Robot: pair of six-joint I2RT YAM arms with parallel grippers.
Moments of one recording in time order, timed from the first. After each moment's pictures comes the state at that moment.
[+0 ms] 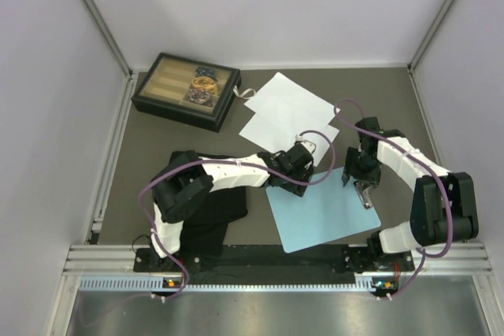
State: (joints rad) left arm -1.04 1.93 1.27 -0.32 -0.13 -0.46; right arm 0.14 1.43 0.86 -0.85 0.02 0.41
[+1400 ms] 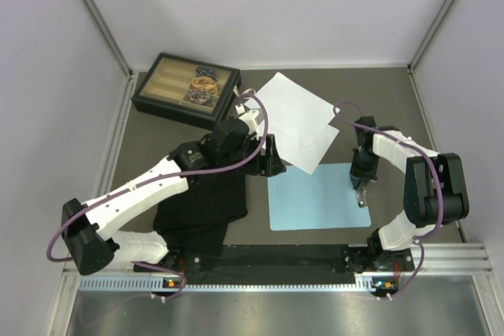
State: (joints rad) left arm -0.89 1.25 1.13 -0.49 0.13 -0.68; right arm 0.11 1.58 0.90 -0.82 0.09 0.44
